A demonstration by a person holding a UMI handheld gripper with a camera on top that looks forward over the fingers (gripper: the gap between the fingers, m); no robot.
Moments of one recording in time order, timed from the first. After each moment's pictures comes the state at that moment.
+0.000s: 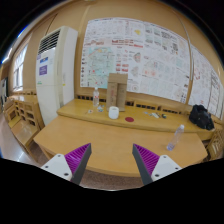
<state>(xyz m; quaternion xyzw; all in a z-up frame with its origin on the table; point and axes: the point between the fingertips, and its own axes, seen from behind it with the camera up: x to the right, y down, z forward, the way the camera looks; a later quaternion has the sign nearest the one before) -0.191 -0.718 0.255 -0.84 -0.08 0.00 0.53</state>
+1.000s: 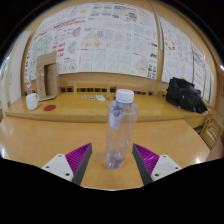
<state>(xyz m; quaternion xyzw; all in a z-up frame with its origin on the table) 0.278 -0.435 0.036 -0.85 0.04 -0.07 0.52</state>
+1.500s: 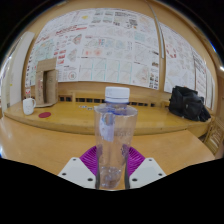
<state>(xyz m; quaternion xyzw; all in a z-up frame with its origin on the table) 0.306 -0.370 0.029 -0.81 0.02 -0.07 0.59</state>
